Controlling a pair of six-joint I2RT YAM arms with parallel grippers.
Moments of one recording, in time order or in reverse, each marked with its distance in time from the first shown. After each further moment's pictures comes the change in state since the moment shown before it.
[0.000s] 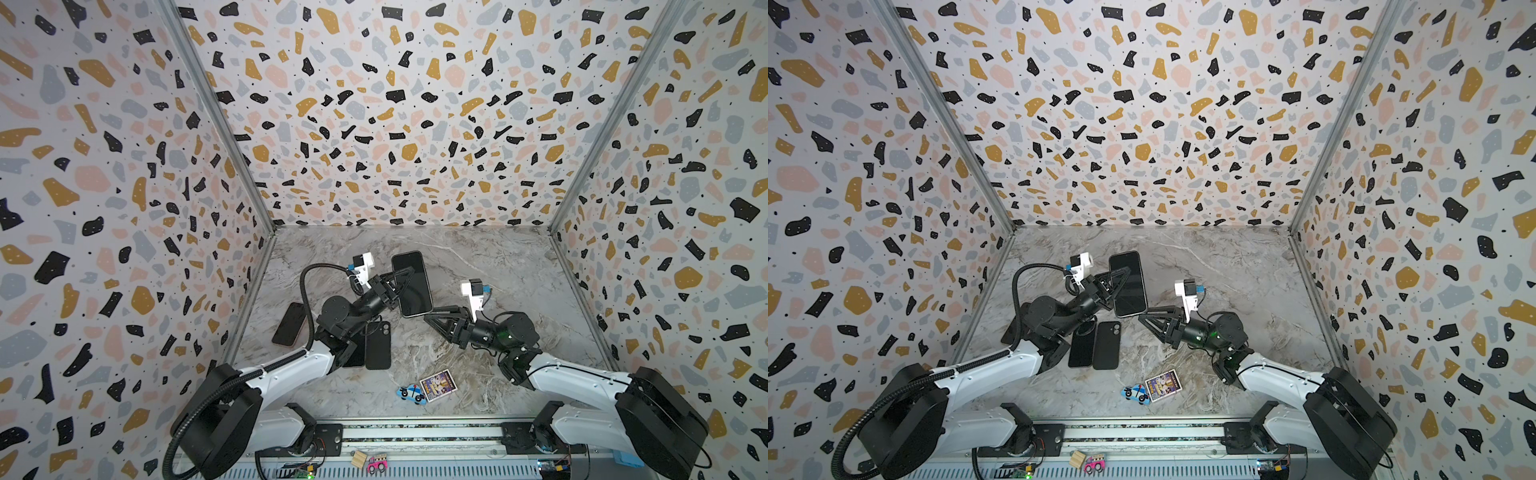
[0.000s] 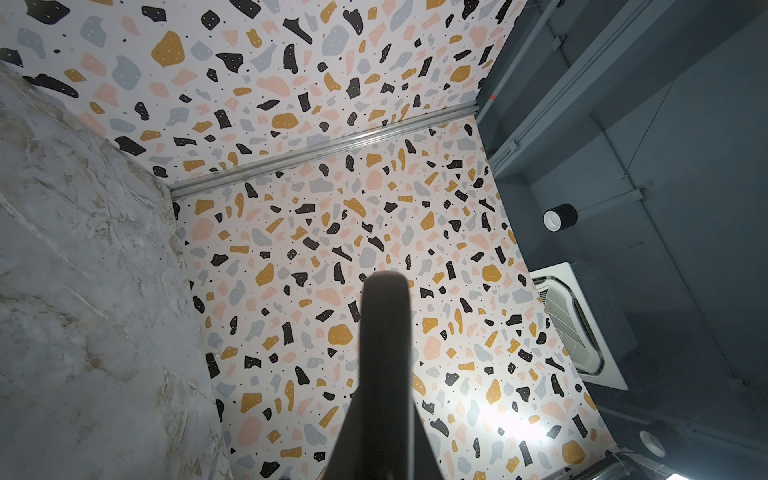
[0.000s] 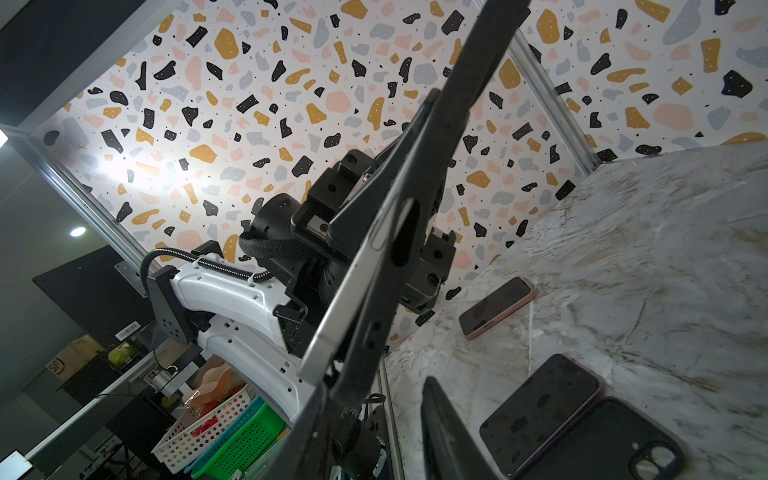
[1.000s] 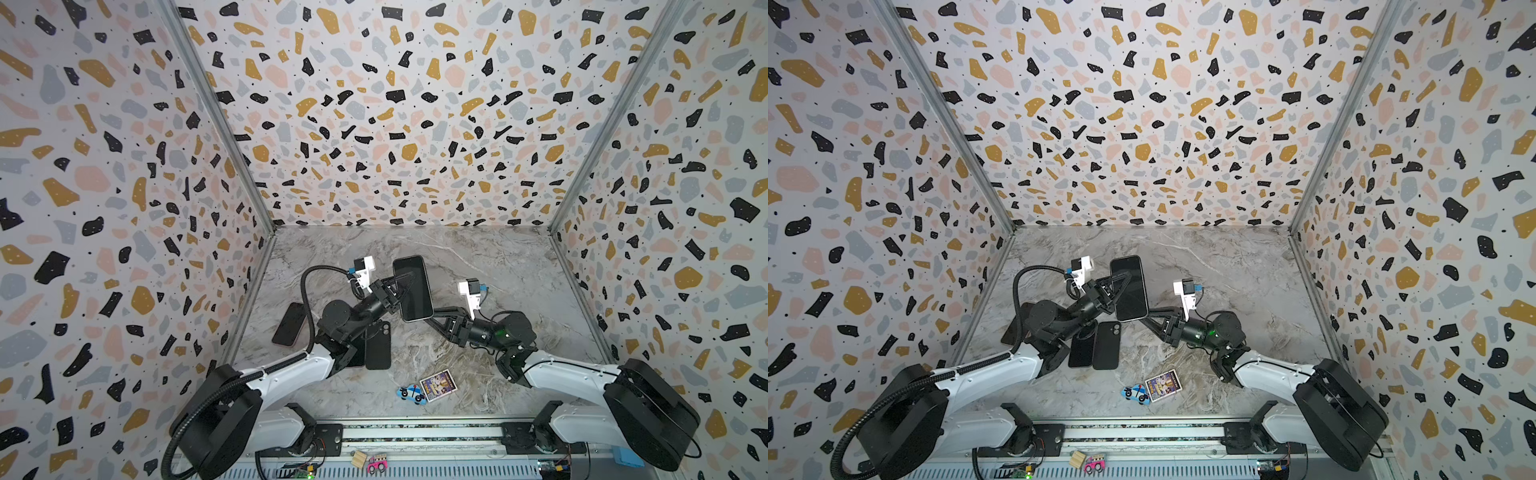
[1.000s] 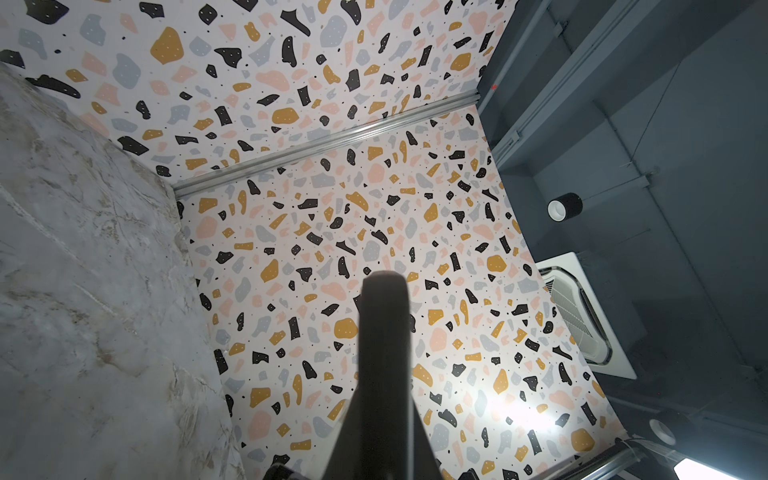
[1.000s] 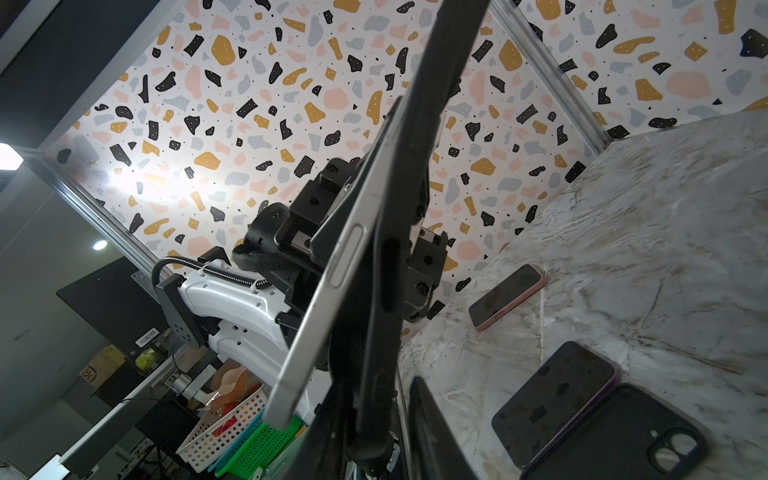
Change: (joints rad) left arm -0.021 -0.001 -0.032 0.018 -0.010 0.043; right arm -0.013 0.058 -0.001 0.070 -0.033 0.082
